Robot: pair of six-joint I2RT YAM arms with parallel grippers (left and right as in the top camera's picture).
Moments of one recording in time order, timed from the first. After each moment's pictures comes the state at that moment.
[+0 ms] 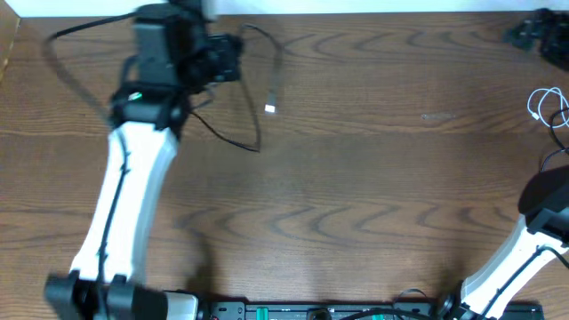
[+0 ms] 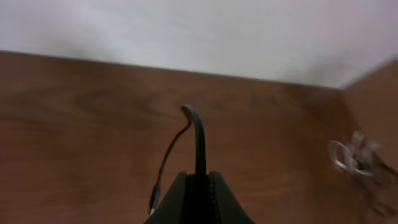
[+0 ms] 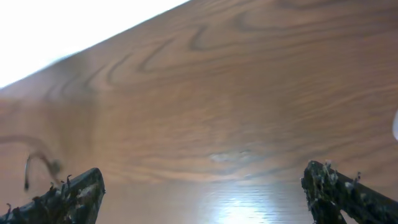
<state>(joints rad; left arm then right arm) -0.15 1.56 1.50 -0.47 0.40 -0.34 -0.42 2.17 2.39 -1.34 -0.56 -0.04</state>
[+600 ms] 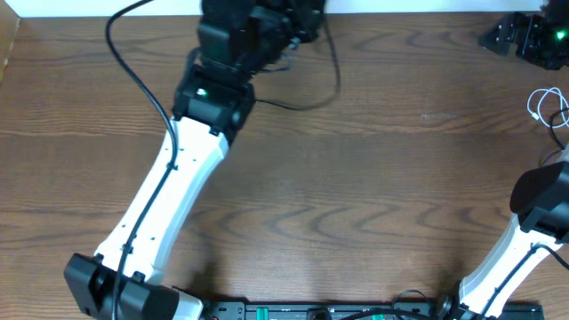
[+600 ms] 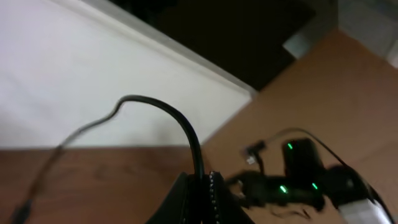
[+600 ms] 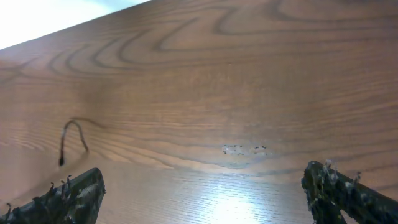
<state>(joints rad) -0.43 1.61 1.62 -0.03 0.36 -0.75 -0.36 2.17 2.39 -1.38 -0.57 -0.12</state>
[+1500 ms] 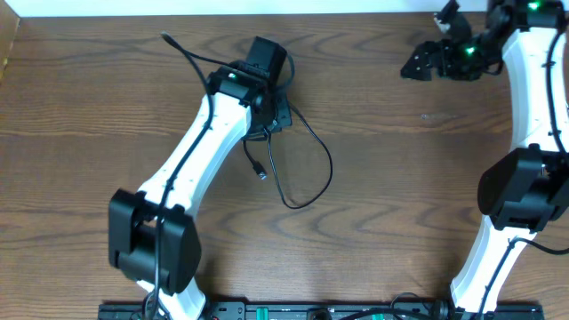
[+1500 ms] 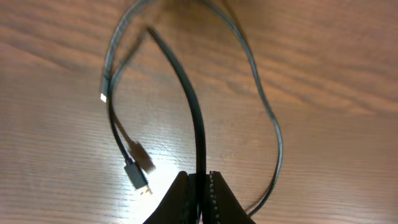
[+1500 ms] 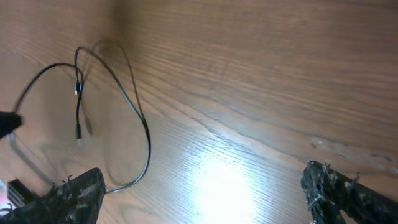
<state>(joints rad) -0.39 1.84 1.58 -1.01 0.04 -0.56 -0.09 2.17 2.19 -1.37 -0.55 -0.22</state>
